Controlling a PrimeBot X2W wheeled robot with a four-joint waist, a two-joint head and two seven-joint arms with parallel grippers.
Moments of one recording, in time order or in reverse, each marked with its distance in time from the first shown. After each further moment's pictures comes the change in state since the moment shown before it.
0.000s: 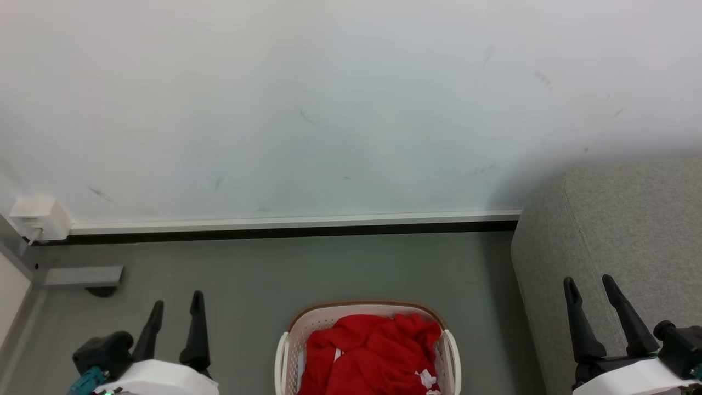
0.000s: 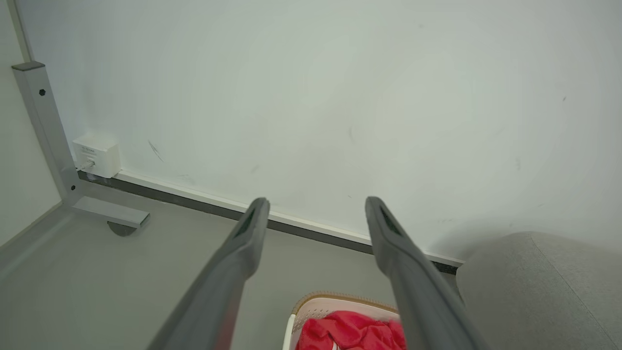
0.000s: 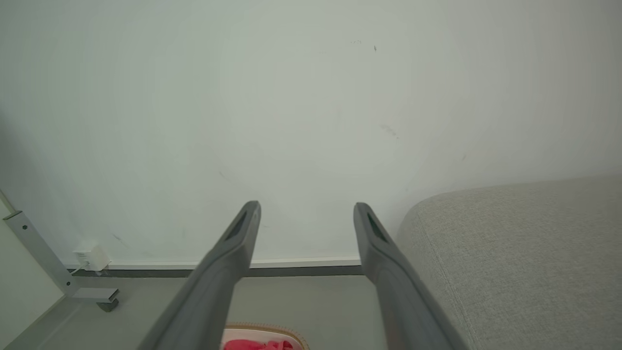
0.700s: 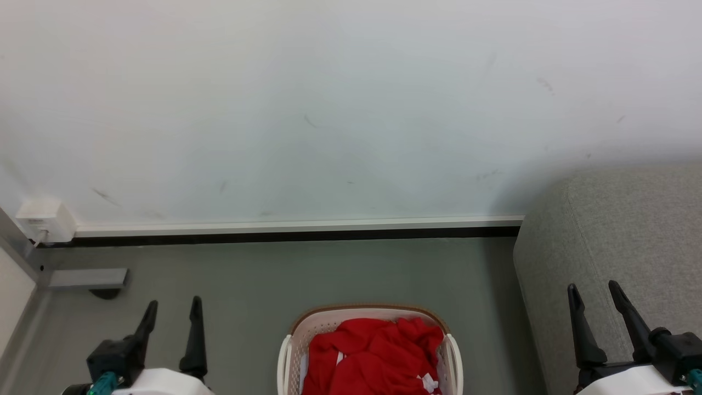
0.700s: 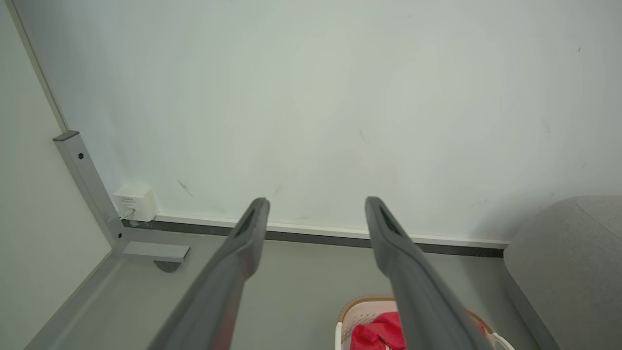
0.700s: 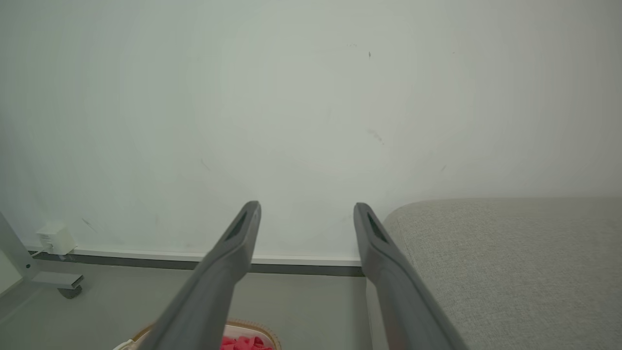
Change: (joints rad) left arm 0.009 0.035 -0.019 0.018 0.183 0.025 -0.050; right arm 0.009 0.053 -0.082 0.038 -0.180 0.000 -0.015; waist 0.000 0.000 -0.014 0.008
